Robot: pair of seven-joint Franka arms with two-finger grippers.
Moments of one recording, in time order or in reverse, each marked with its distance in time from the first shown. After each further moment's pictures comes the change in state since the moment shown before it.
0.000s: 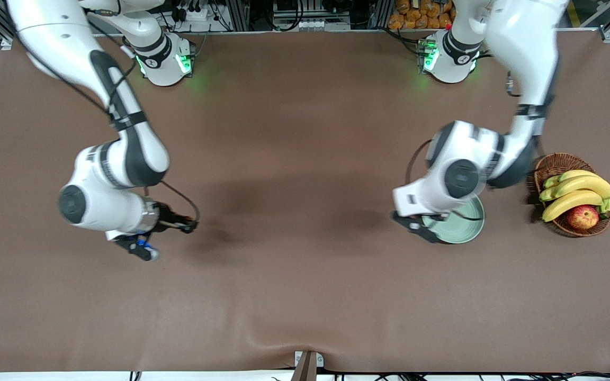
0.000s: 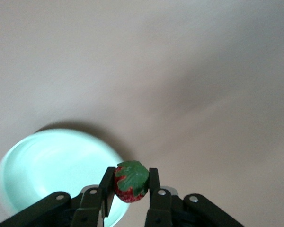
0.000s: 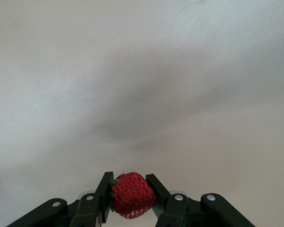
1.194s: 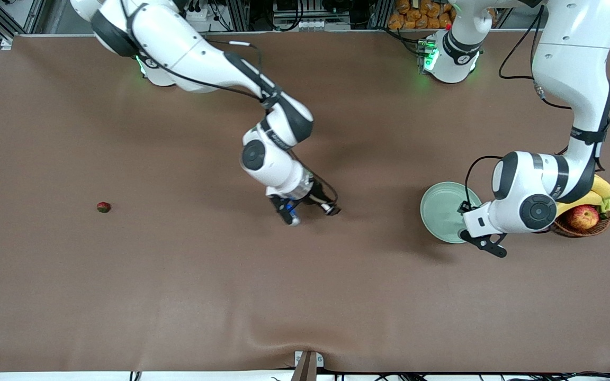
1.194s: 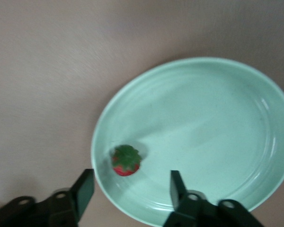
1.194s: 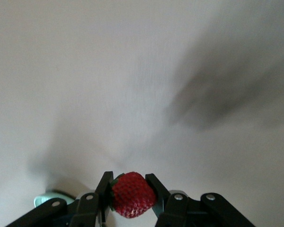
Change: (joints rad) left arm 0.233 0.090 0.001 -0.056 0.099 0.113 0.096; right arm 0.353 0.353 0.243 0.224 0.060 0.638 0.735
